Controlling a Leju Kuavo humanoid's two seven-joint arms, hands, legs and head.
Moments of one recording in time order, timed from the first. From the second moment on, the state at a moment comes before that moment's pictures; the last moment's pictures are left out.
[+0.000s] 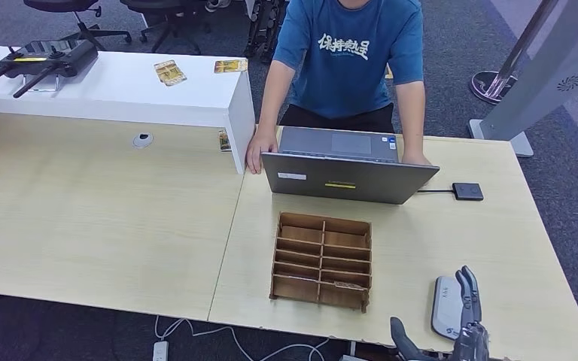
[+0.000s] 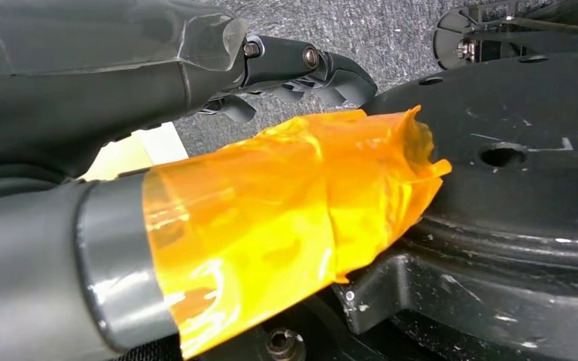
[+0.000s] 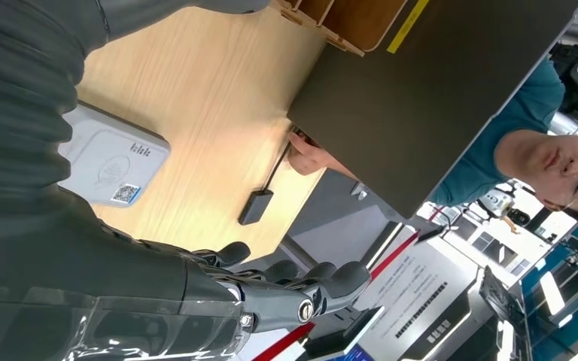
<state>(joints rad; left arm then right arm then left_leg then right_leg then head) 0.18 -0.07 -0.22 0.02 0.42 -0.21 -0.26 0.30 -0.13 0.35 -1.73 0.57 -0.69 -0.21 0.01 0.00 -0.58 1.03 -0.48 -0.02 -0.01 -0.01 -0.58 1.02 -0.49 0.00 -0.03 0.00</state>
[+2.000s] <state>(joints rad) 0.17 -0.03 -0.30 0.02 0.44 -0.24 -0.24 0.06 -0.05 0.62 -1.36 1.16 -0.69 0.01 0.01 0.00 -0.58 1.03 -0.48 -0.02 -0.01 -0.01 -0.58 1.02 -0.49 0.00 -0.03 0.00</state>
